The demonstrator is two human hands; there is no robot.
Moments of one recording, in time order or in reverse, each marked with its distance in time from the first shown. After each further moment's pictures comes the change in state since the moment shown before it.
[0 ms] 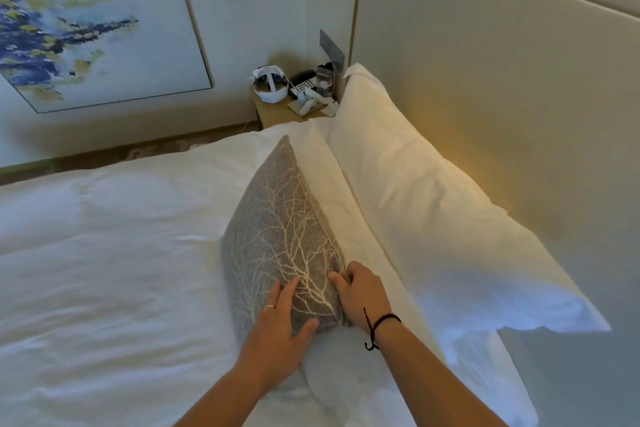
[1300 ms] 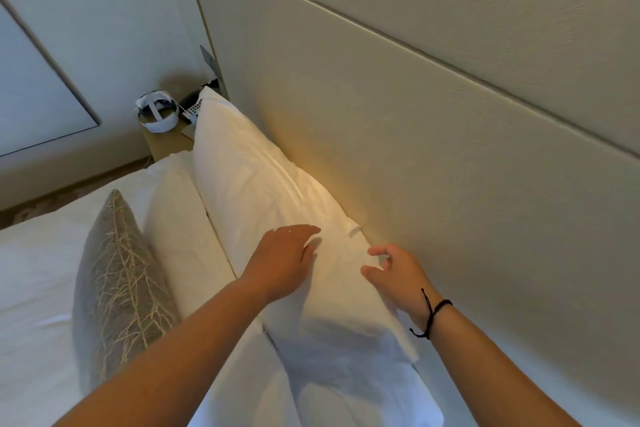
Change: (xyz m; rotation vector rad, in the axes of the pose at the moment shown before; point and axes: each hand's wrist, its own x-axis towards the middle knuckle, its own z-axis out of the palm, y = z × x) left_hand 0.184 0.290 0.120 0.411 -0.068 0.457; right_hand 0.034 0.198 -0.282 0.416 0.147 0.190
